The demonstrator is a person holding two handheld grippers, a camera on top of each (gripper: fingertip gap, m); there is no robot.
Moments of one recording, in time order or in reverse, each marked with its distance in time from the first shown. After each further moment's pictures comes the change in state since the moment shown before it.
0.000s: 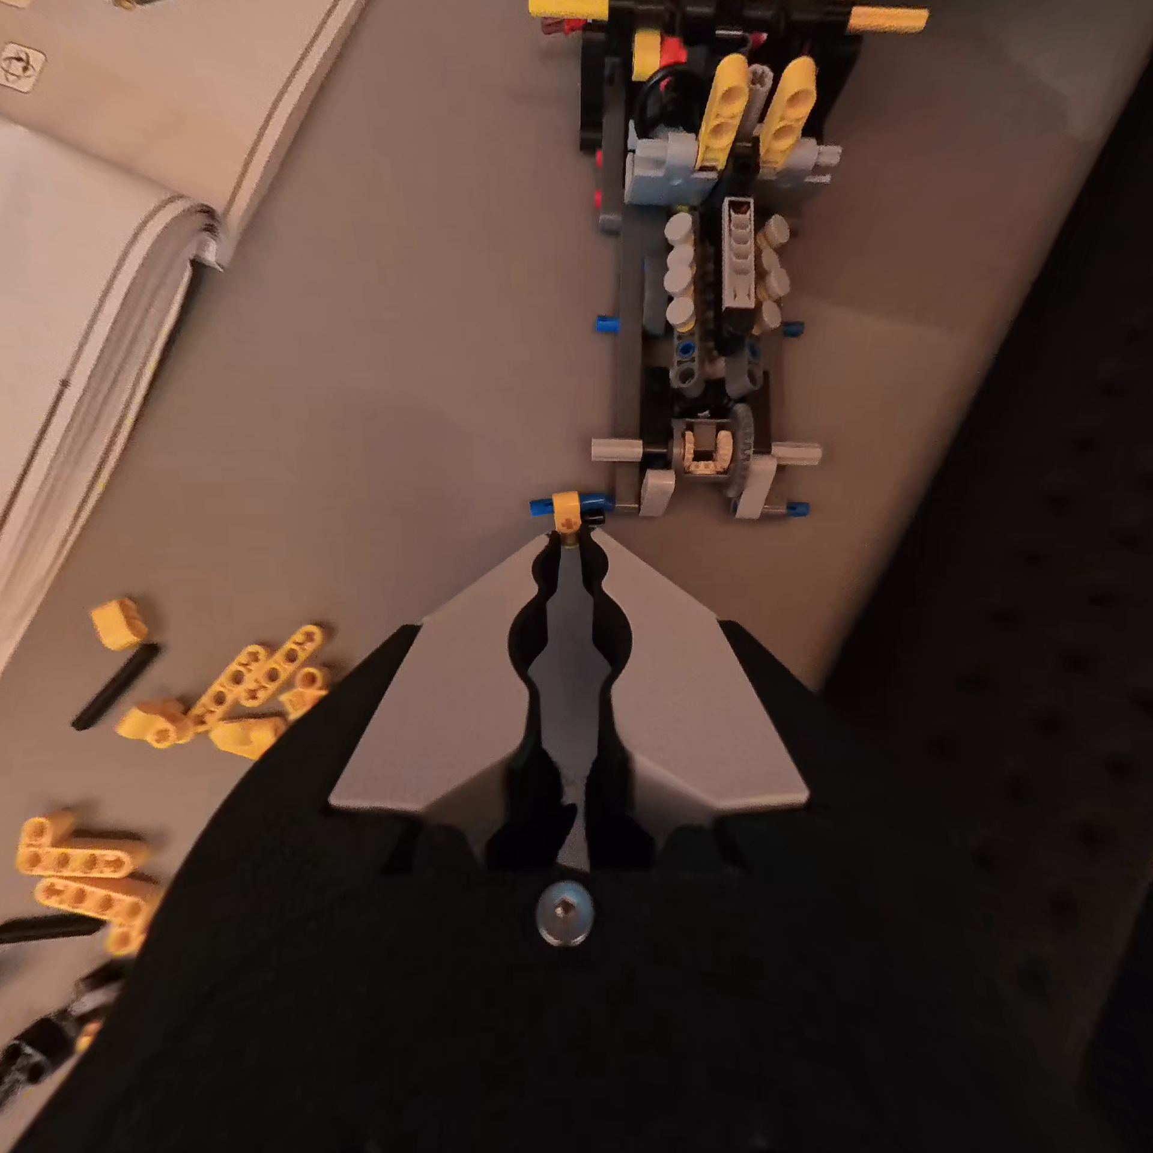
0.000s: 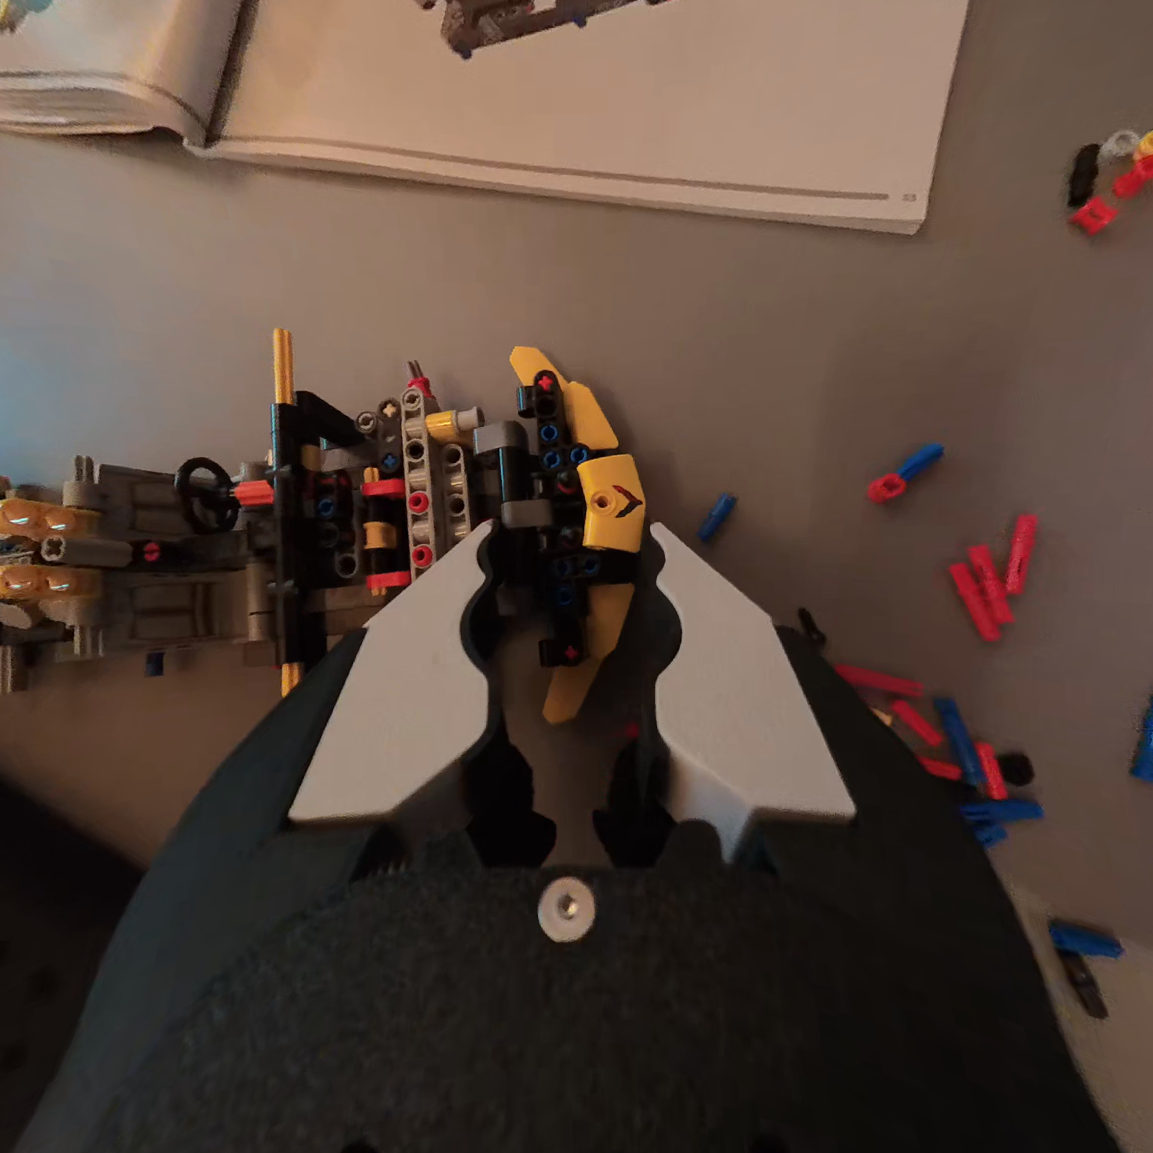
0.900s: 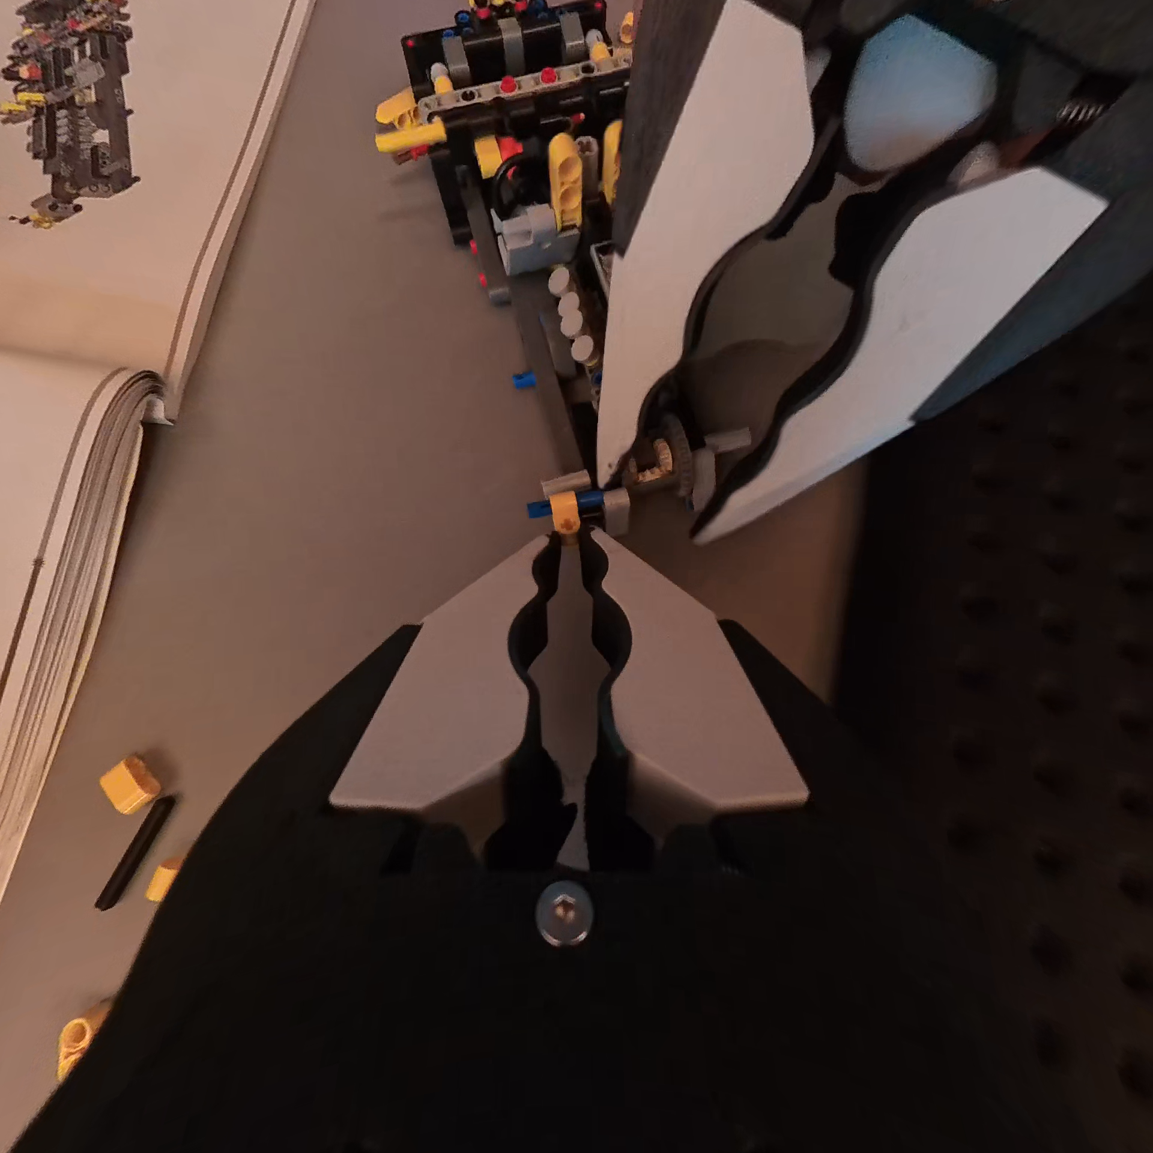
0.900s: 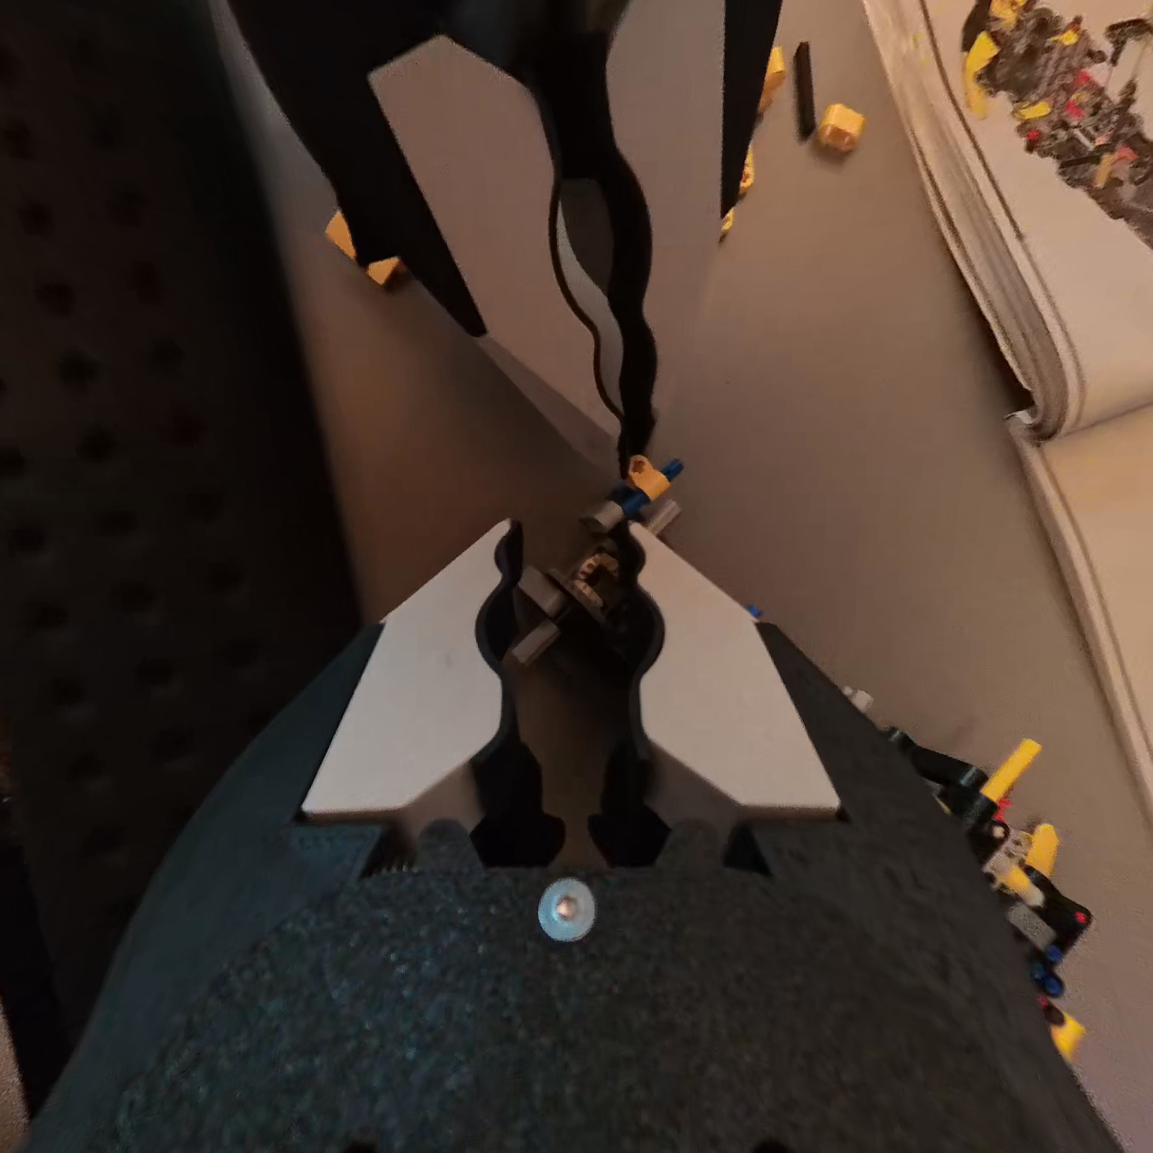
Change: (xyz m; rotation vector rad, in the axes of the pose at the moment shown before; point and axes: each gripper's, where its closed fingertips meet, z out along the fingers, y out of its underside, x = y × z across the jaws) left arm 0.009 -0.012 0.000 0.114 0.168 0.208; right arm -0.219 0.023 0.010 -0.077 -0.361 -0.905
